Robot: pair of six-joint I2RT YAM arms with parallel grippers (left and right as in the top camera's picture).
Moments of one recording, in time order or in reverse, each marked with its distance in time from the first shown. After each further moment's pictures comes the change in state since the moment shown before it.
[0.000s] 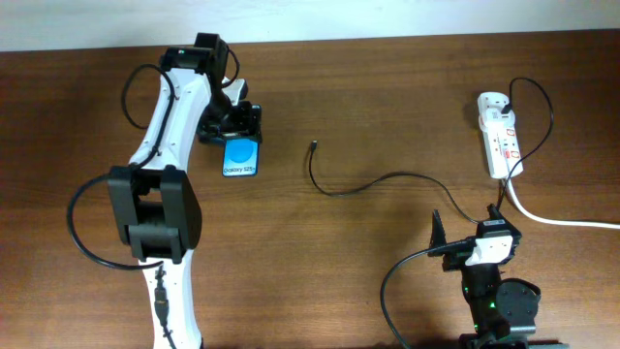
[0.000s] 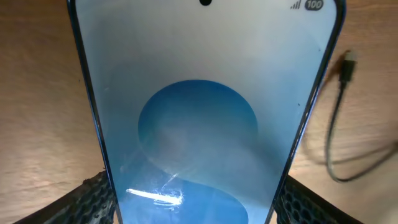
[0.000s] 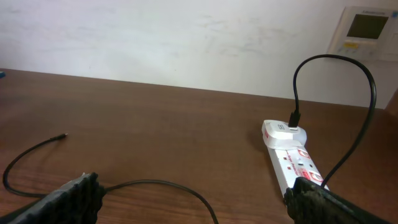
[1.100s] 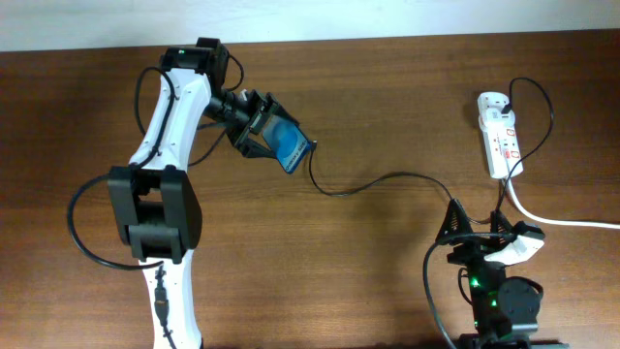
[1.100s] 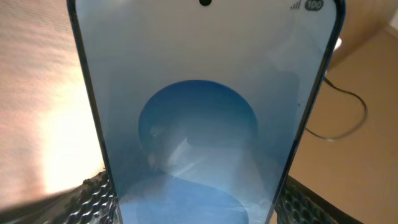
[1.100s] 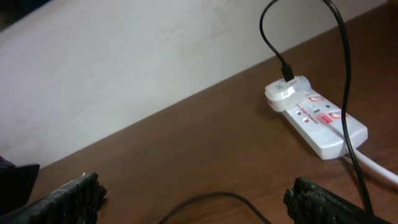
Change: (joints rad) left arm 0.000 0.000 0.000 -0.086 0.651 -0.632; right arm 0.000 0.065 0.036 0.011 0.108 0.547
